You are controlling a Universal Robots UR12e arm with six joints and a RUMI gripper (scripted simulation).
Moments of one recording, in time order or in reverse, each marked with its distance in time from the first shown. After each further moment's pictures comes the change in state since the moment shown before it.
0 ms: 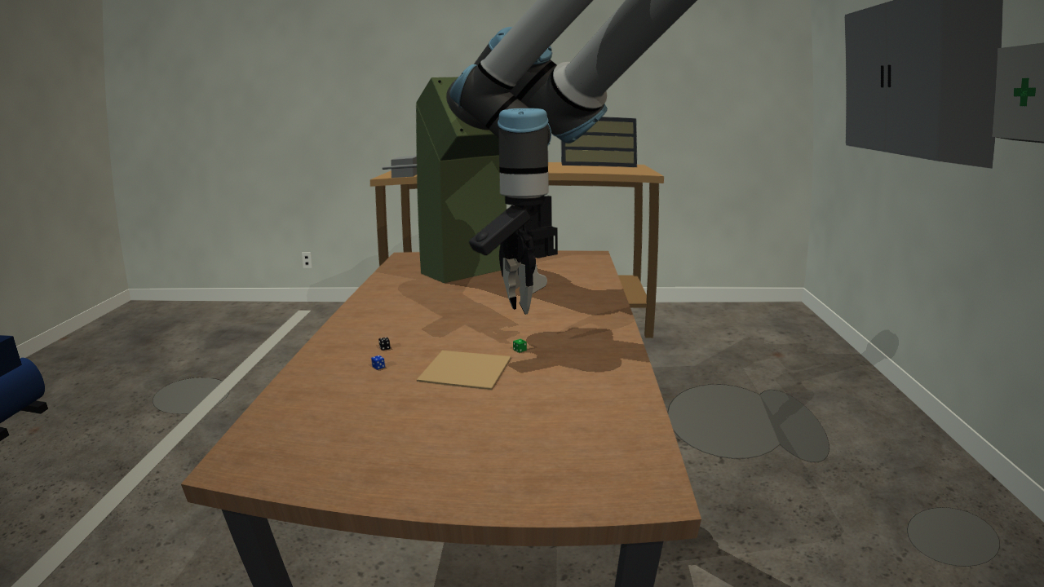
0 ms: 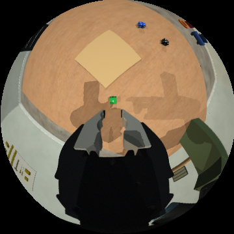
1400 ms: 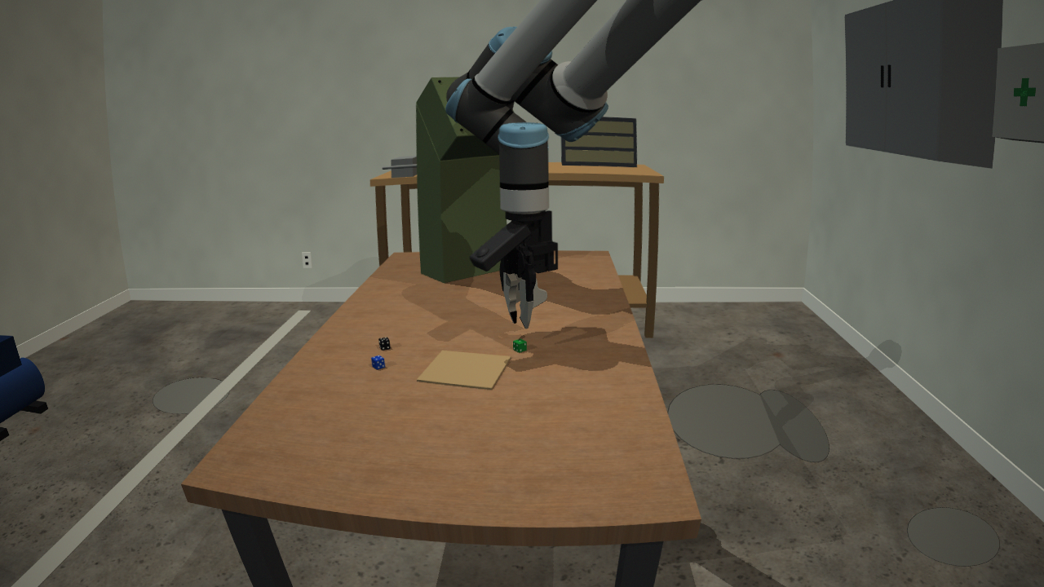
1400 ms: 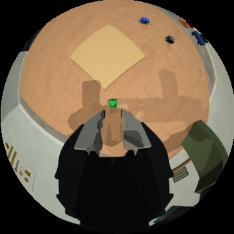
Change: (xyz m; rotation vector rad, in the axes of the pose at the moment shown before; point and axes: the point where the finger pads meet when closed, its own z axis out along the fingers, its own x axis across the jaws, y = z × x) arm 0.000 0.000 0.029 0.000 0.000 0.000
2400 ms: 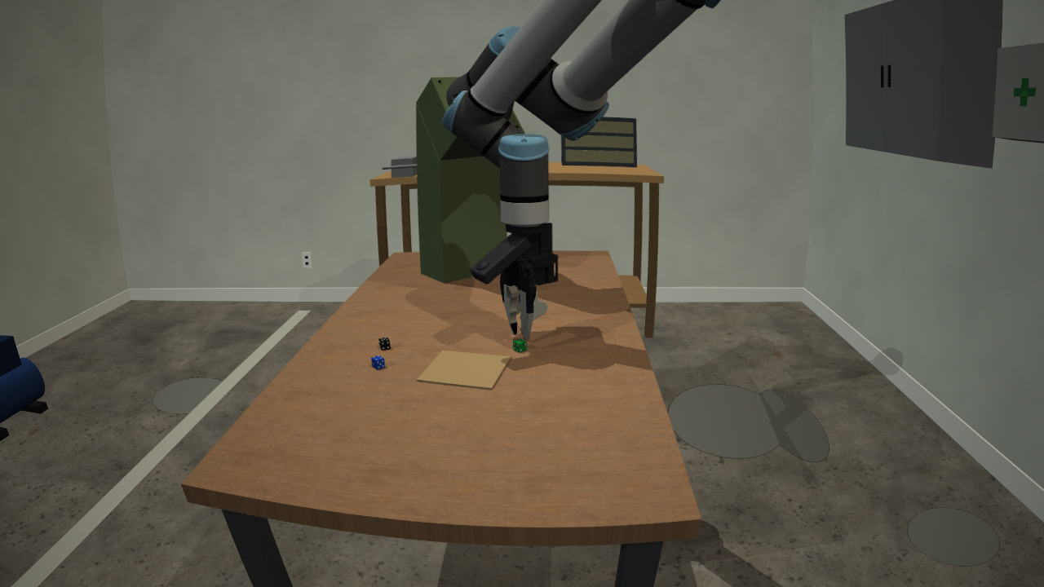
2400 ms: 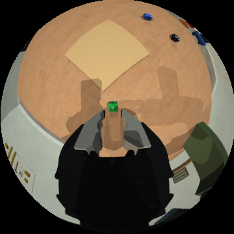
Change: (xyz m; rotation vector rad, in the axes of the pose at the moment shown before) arm 0.000 0.000 0.024 0.000 0.000 0.000
